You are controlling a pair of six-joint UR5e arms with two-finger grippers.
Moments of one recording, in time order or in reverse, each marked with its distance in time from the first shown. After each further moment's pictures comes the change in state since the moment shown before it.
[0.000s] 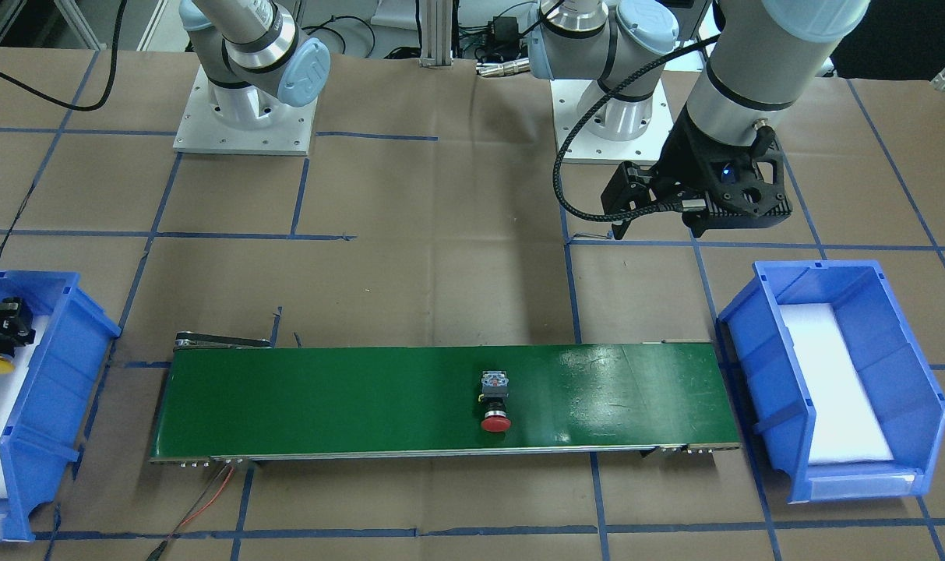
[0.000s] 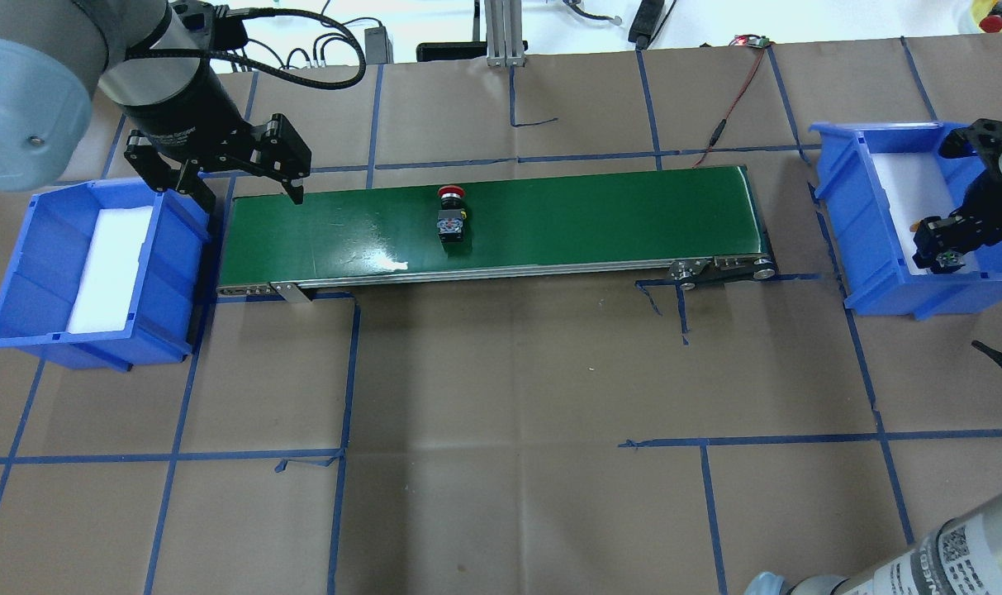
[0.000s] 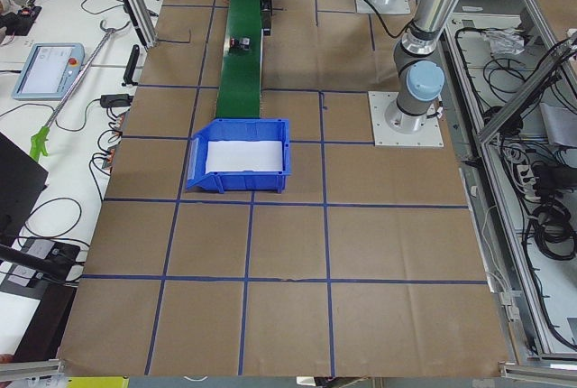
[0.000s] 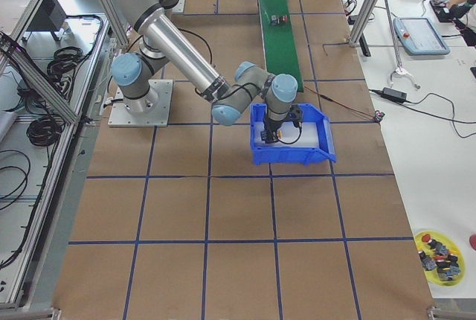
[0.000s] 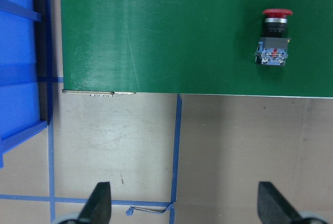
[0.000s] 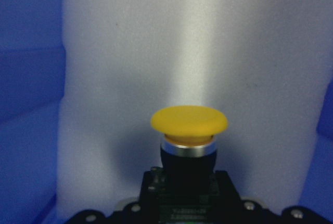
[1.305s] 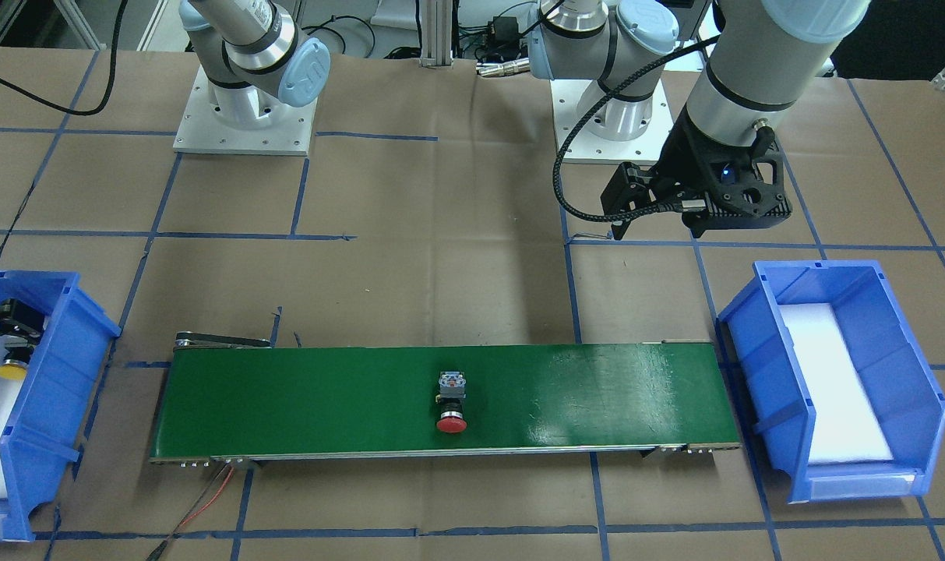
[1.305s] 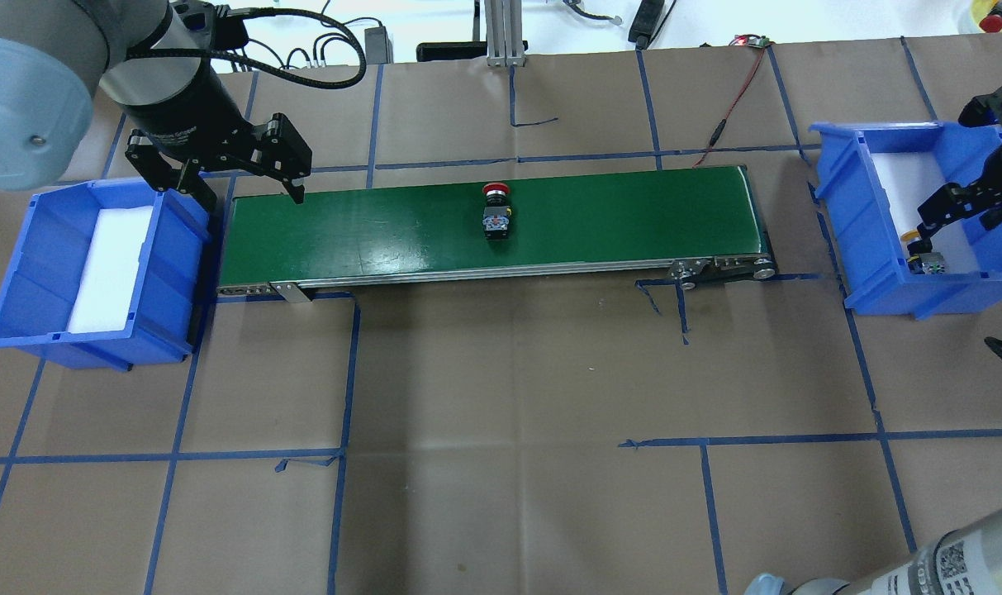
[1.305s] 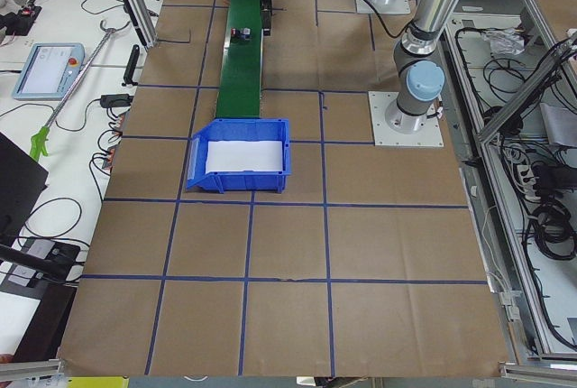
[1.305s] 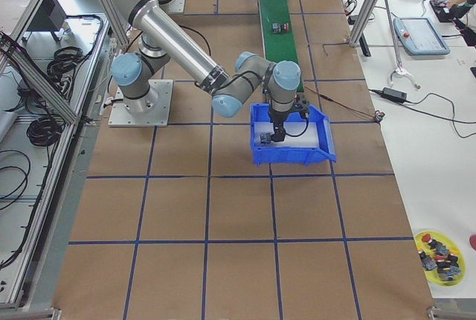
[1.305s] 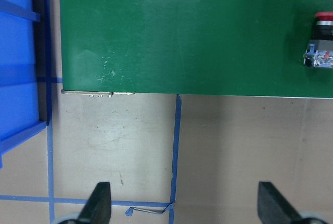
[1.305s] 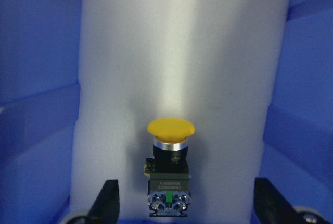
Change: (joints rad) left arm 0.000 -0.001 0.000 0.001 -0.002 0.000; right arm 0.012 -0.077 -0.057 0.015 0.013 0.030
